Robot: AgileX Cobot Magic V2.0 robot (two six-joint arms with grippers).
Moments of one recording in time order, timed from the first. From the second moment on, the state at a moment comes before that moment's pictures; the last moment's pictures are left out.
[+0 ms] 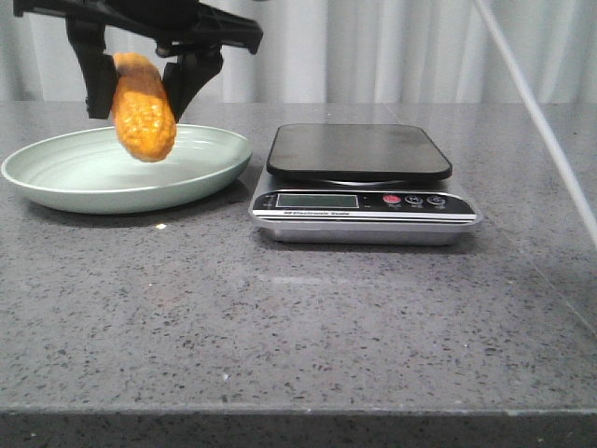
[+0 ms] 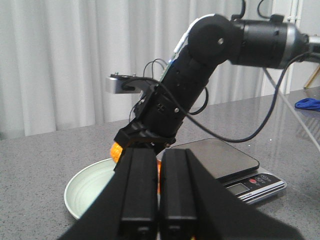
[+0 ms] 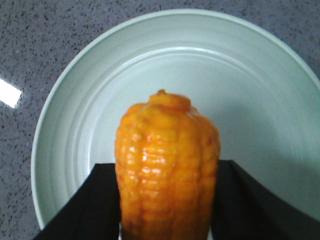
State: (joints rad) left arm -0.38 0.03 -0.40 -0.12 0.37 0.11; right arm 0.80 2.22 -2.26 0.02 1.08 0.38
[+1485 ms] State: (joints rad) left arm -0.38 0.03 -0.40 -0.12 0.38 0.11; right arm 0.37 1.27 -1.41 0.01 0.92 0.16
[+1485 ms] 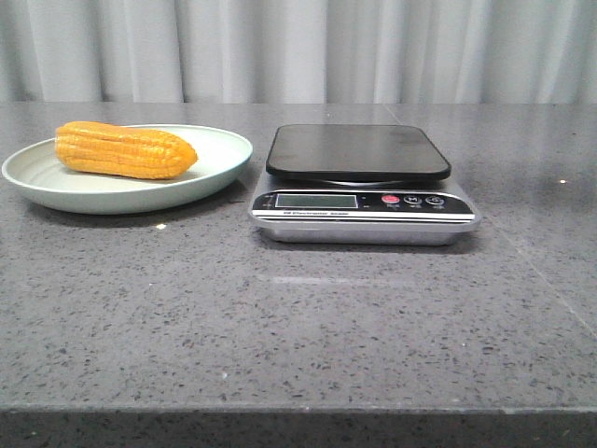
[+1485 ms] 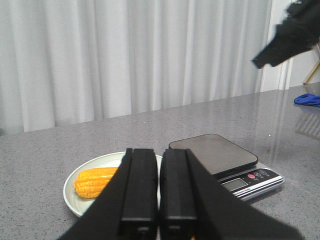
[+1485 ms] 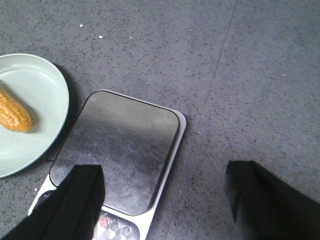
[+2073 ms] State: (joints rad) left arm -0.38 0.03 -0.40 -0.12 0.38 0.11; right arm 0.32 0.38 -0.72 -0.07 0.68 0.16
